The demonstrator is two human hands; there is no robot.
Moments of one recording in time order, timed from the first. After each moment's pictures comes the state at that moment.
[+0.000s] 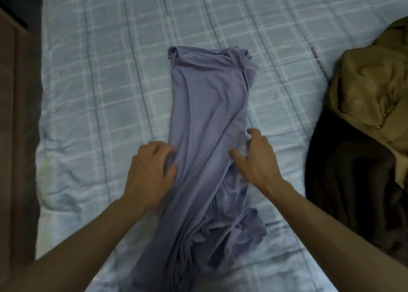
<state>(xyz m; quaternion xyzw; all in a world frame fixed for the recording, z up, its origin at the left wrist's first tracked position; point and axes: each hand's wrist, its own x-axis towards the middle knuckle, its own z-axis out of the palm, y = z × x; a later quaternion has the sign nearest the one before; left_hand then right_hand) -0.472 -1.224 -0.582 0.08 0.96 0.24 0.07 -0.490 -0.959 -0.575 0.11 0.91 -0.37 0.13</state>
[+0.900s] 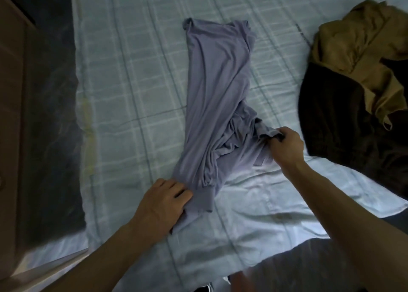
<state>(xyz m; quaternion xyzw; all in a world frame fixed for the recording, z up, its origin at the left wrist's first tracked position) -0.235 -1.281 -0.591 0.37 0.91 0.18 -0.07 -0.321 -0.970 -0.554 0.28 0.88 -0.38 0.01</state>
